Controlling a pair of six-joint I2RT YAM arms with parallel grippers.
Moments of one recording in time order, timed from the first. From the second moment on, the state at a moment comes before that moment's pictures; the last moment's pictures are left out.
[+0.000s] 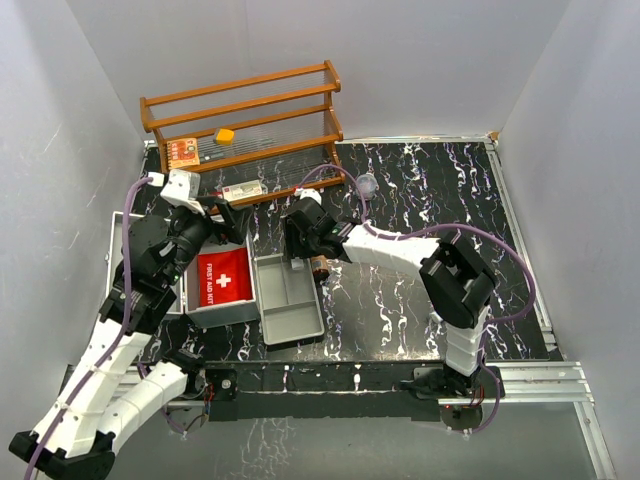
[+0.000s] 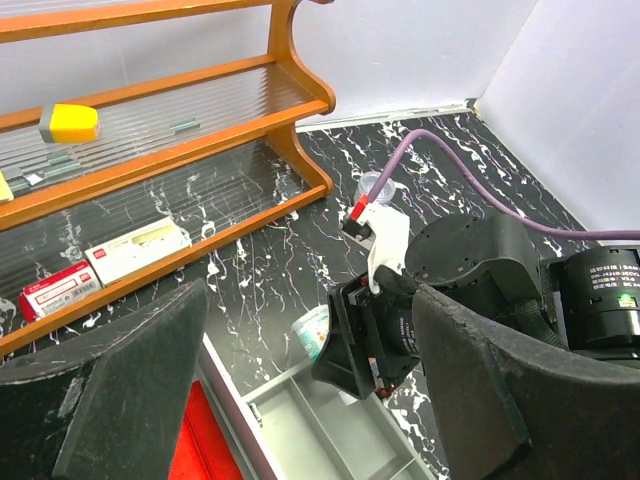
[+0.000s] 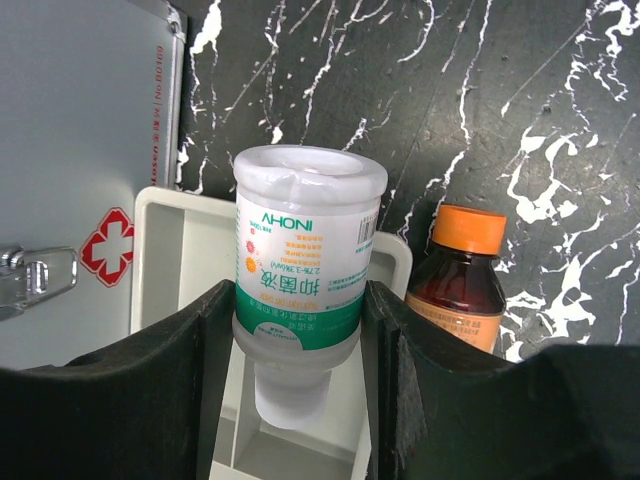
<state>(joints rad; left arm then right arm) -0.45 0.73 0.94 -0.26 -0.02 -0.18 0.86 1.88 1.36 -0.29 0.13 0.59</state>
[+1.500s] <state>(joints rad) -0.45 0.68 1.14 -0.44 -0.32 -0.06 0.95 1.83 1.28 -0.42 0.16 0.60</state>
